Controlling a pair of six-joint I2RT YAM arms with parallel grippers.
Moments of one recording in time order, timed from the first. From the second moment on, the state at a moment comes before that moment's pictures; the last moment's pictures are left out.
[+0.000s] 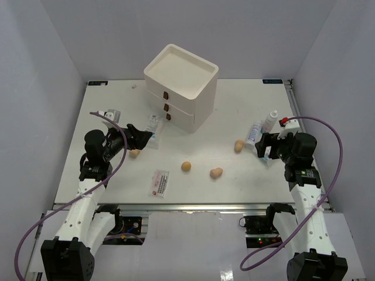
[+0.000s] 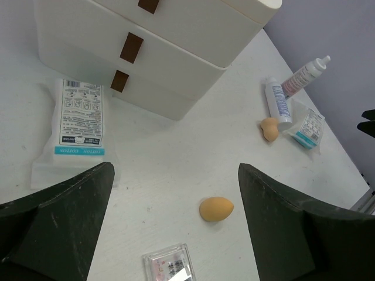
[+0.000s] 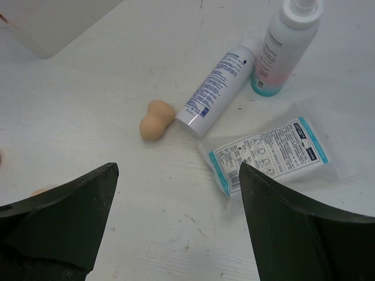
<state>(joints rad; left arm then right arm) -0.05 0.82 0.57 0.10 0.52 -0.36 -0.09 0.71 0.60 -0.34 -0.34 -0.05</state>
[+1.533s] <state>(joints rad) -0.16 1.74 1.24 0.26 0.62 -0.09 -0.08 0.74 0.58 -0.48 -1.12 -0.71</state>
